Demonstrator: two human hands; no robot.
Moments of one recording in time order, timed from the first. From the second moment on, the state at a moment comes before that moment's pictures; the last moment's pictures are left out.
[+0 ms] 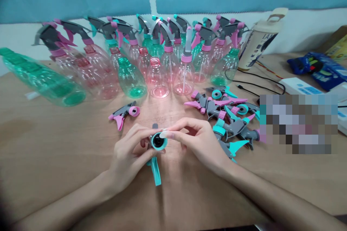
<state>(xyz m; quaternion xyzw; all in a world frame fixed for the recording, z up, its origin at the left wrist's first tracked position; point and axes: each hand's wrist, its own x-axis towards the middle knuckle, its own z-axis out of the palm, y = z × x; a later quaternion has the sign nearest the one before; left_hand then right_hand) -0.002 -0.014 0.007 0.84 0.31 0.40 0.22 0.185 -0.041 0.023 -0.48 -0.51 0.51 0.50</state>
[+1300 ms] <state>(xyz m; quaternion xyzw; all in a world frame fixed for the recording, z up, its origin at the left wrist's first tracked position) -0.007 -0.011 0.008 0.86 0.28 0.38 0.17 0.193 -0.043 0.018 -0.41 -0.80 0.16 0.40</state>
